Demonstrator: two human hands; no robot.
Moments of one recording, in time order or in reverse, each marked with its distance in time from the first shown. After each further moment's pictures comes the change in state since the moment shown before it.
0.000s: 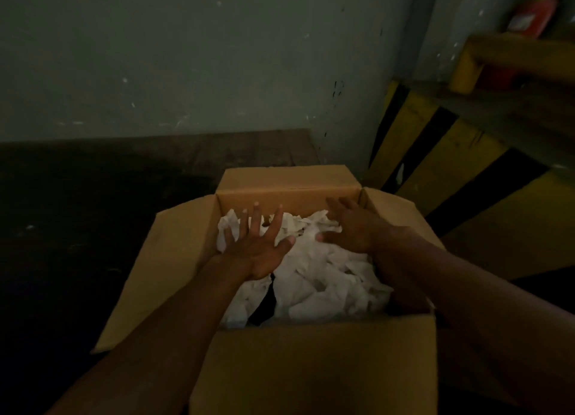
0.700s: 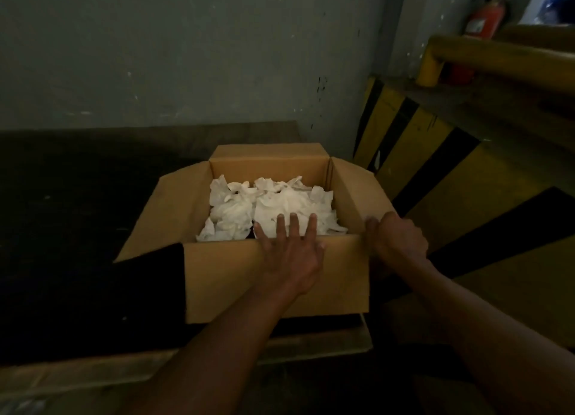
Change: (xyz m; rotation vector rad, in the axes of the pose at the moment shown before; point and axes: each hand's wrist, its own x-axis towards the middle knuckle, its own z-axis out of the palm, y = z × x) left_hand -0.145 0.120 0.073 0.161 0.230 0.091; right_hand -0.185 0.045 0.045 0.147 0.463 0.560
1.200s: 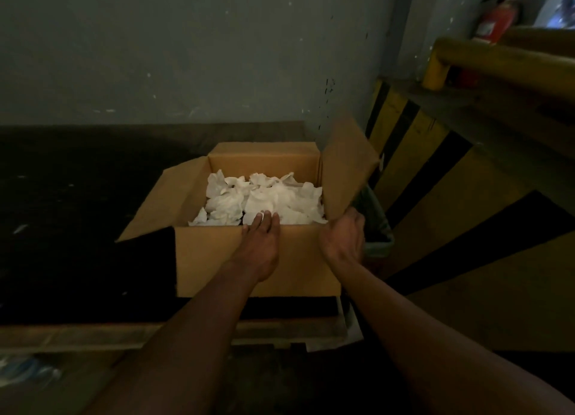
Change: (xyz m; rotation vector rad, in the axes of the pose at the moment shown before) left_hand -0.021 0.000 -0.013 -0.058 -0.086 -0.031; right_hand -0.036 -0.017 0.016 0.490 0.016 -0.066
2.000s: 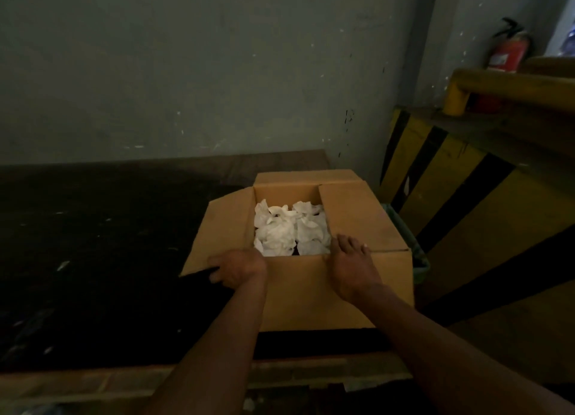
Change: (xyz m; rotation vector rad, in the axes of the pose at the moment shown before) left_hand -0.004 -0.116 -0.042 -1.142 0.553 -1.122; right_hand -0.031 -0.060 0.069 -0.600 -0.388 -0.444
